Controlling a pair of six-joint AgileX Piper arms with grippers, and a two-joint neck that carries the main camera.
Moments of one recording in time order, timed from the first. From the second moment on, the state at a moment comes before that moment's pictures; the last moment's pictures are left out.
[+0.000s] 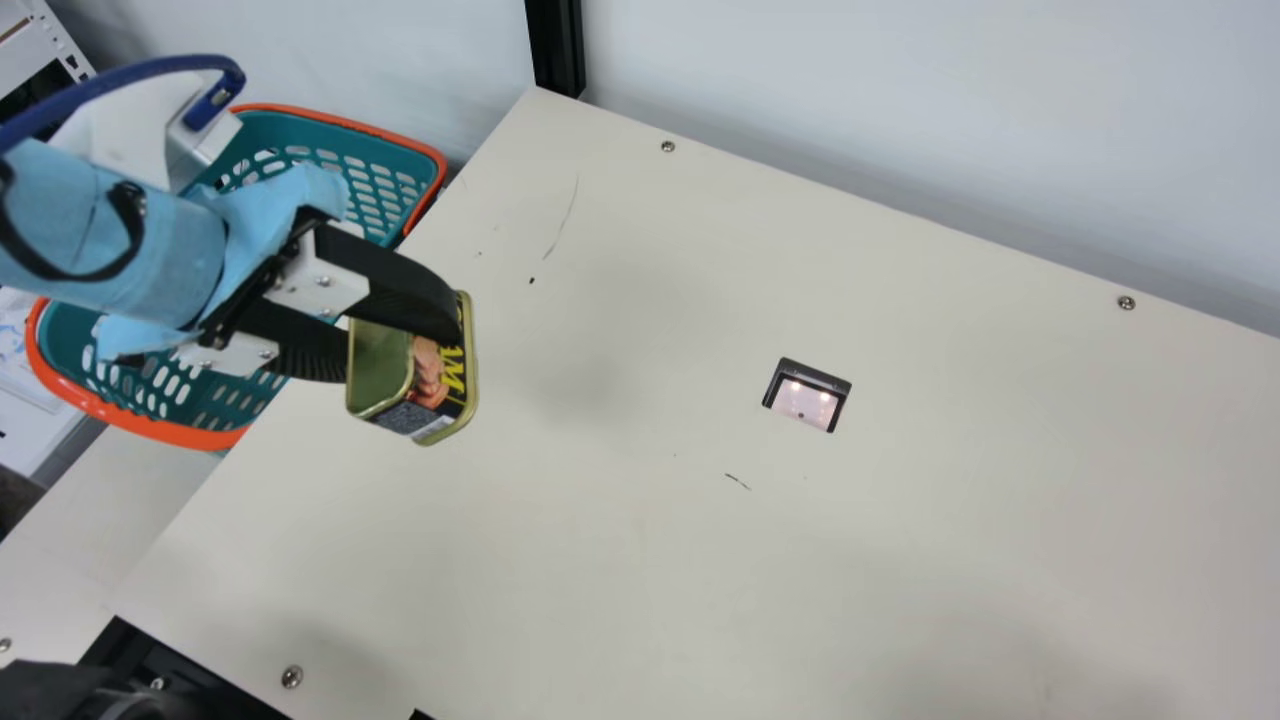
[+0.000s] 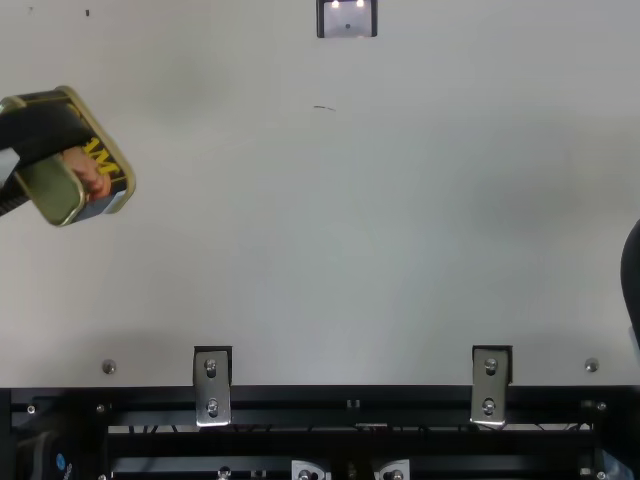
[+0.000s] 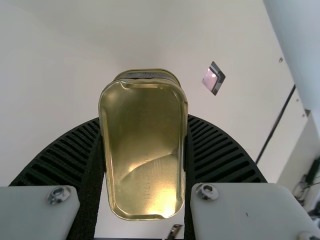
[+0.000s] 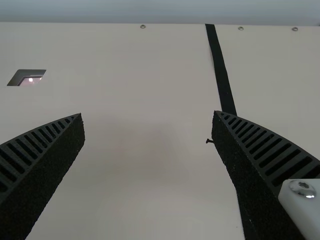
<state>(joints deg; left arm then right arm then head) 15.5 65.6 -54.2 -36.6 69.8 -13.4 -4.0 13.5 -20.2 5.0 38.2 -6.5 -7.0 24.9</state>
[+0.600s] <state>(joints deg) 19.3 68.1 -51.4 -48.1 69.8 -17.2 -4.0 13.5 -20.2 5.0 38.2 -6.5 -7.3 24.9</state>
